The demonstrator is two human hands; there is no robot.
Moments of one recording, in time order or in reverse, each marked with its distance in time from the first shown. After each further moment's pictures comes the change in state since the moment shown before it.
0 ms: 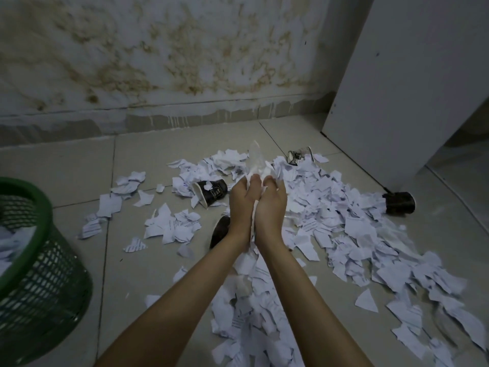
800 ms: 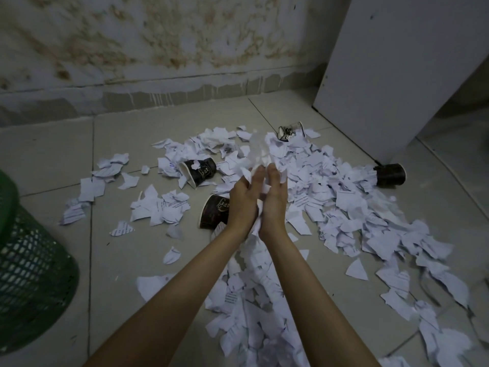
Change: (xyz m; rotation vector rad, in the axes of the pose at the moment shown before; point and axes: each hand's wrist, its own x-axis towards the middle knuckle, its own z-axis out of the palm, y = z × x) left_hand -0.028 -0.033 0.015 0.043 -0.084 -0.040; right_hand 0.015 0.055 -0.038 0.174 0.012 0.069
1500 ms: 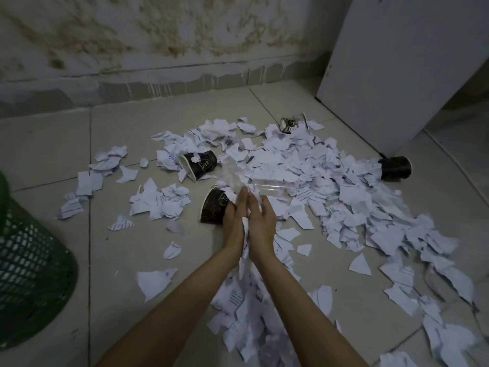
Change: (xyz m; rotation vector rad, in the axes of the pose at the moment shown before) left_hand -0.009 -0.060 -0.019 -0.161 0.132 -0.322; right_hand -0.029 0.047 -0.010 -0.252 0.037 0.061
